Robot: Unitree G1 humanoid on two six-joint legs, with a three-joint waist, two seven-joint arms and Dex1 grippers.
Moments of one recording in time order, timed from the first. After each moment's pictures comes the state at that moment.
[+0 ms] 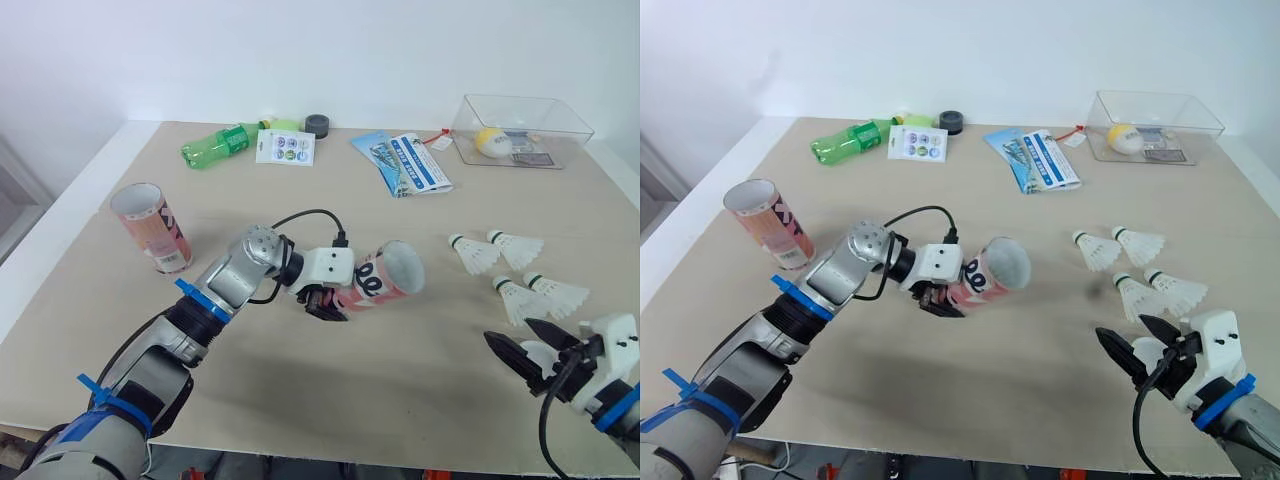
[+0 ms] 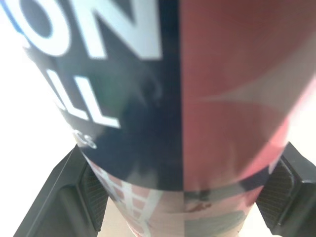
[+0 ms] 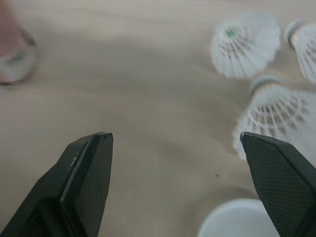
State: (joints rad) left arm -0.87 0.33 -0.51 0.26 0.08 0.25 -1.28; right arm 0.38 -0.60 -0.61 -0.45 0.60 0.54 0.67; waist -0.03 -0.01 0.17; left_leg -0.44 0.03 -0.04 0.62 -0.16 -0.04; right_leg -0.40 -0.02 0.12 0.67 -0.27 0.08
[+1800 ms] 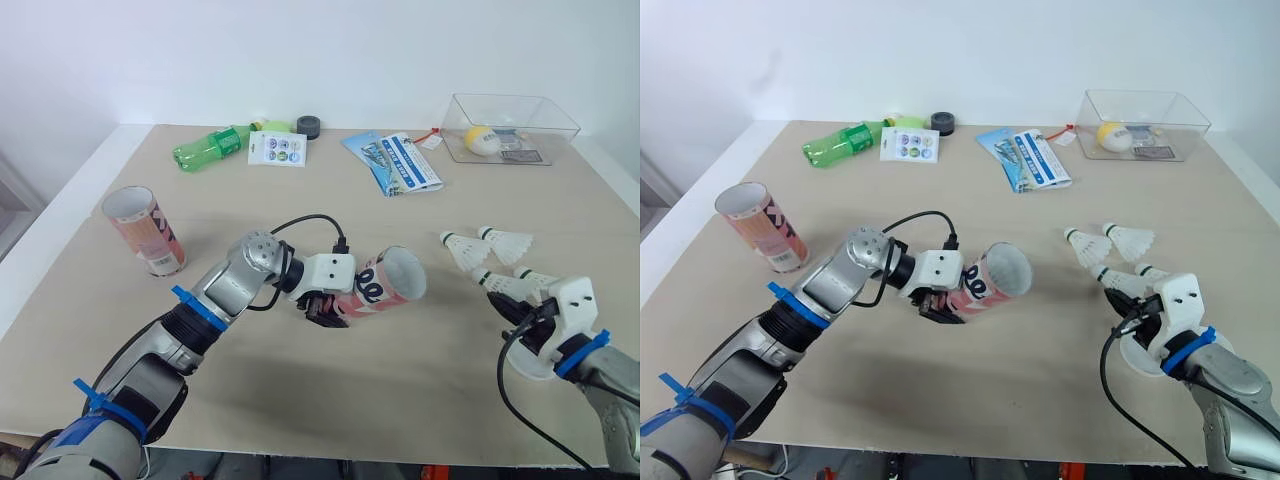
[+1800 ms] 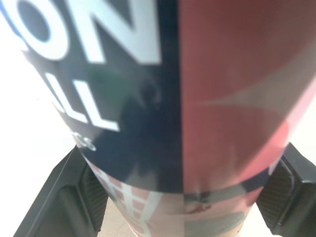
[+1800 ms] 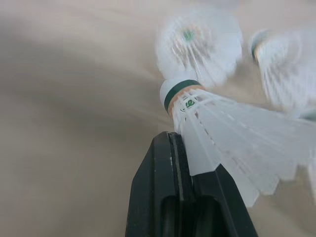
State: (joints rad) left arm -0.84 0.35 -0.53 0.20 0.08 0.29 -1.25; right arm 0.10 -0.65 -0.43 -0.24 0.40 0.38 0.64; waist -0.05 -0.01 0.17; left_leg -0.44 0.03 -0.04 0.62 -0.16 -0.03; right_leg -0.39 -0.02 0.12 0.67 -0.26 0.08
